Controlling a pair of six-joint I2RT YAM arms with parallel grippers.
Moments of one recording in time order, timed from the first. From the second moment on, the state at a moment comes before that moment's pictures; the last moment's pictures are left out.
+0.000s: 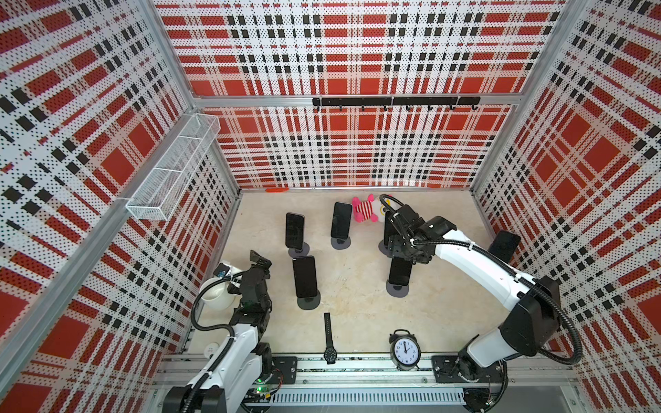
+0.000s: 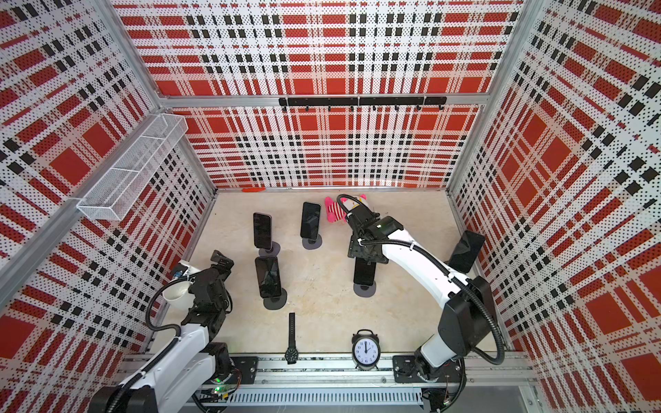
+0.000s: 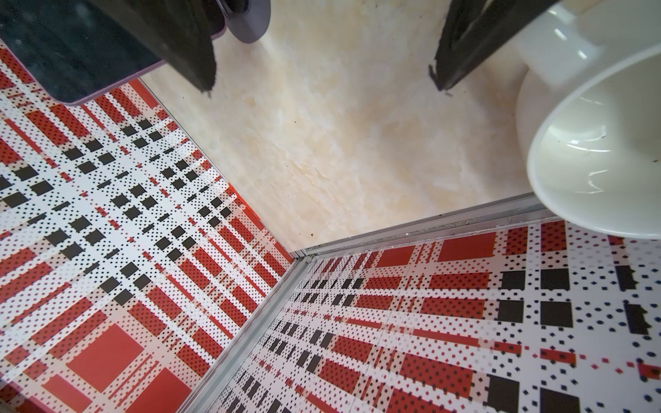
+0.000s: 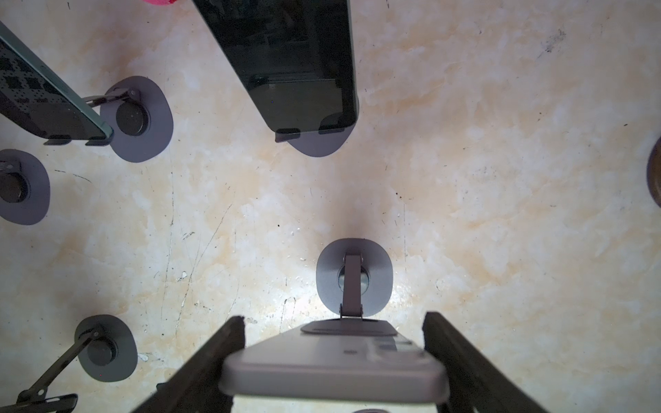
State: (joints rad) left arm -0.03 0.84 0.17 0.39 -0.59 -0.76; right arm 0.61 1.55 1.39 -1.05 0.20 0.77
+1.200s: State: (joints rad) left arm -0.03 0.83 0.17 0.37 -0.59 -0.75; right arm 0.61 1.46 1.34 -1.02 0.20 0.76
